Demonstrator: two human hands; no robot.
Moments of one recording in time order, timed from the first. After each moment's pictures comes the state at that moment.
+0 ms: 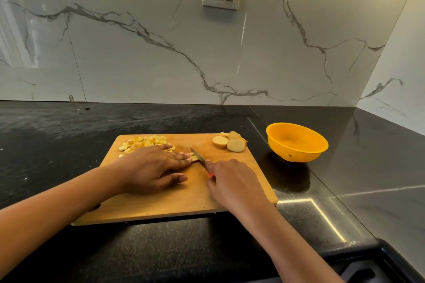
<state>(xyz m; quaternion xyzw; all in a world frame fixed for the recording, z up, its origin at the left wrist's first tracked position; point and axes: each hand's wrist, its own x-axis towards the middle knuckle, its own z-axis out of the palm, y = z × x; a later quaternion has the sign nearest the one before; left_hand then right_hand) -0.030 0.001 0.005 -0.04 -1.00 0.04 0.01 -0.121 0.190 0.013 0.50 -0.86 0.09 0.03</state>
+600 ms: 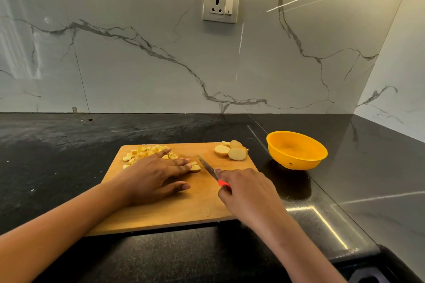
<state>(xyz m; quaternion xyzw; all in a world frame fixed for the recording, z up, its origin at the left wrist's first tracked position) -0.025 -0.002 0.001 -0.01 -1.00 0.05 0.04 -0.115 0.214 0.024 0.49 -0.85 0.15 0.07</state>
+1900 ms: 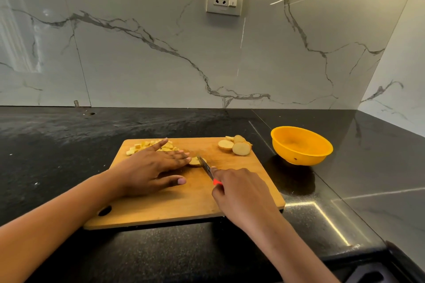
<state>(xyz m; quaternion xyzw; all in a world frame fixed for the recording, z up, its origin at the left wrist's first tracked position) -0.020 -0.019 0.001 -0.03 -1.00 0.02 0.05 -0.101 0.201 0.018 0.49 -0.86 0.14 0.04</state>
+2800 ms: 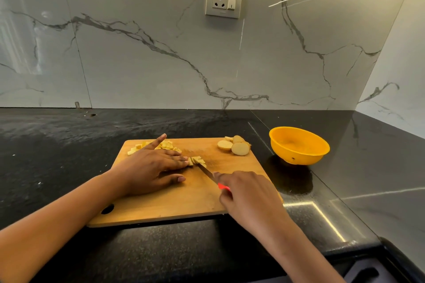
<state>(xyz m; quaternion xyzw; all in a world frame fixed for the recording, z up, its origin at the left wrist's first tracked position) -0.019 -0.018 0.000 -0.03 -1.00 0.06 0.07 -0.103 0.218 0.012 0.52 -0.84 0.14 0.08</state>
